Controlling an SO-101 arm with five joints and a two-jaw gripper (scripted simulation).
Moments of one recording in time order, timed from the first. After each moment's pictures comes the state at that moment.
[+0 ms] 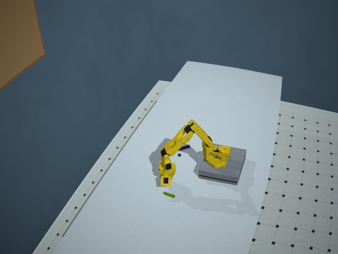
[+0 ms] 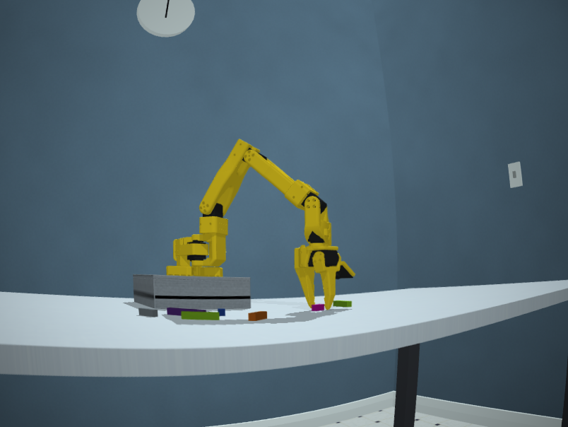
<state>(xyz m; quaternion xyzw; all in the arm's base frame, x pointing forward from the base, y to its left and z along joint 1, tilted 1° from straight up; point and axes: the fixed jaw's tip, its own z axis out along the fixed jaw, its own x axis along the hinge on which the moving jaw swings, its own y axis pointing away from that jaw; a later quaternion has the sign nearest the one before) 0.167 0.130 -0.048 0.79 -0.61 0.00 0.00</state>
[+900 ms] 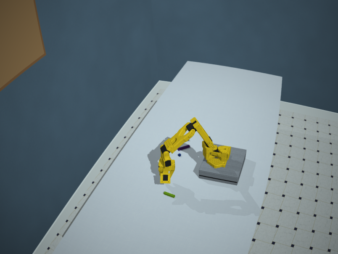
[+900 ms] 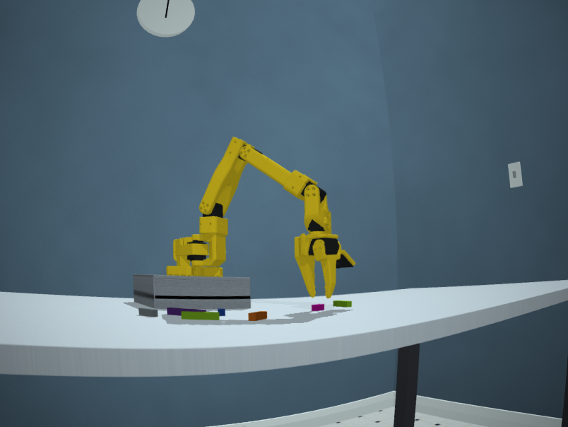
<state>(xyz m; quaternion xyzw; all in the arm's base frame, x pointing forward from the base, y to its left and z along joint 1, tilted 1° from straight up) 0.168 0.131 -0.030 0.79 -0.61 0.00 0.00</state>
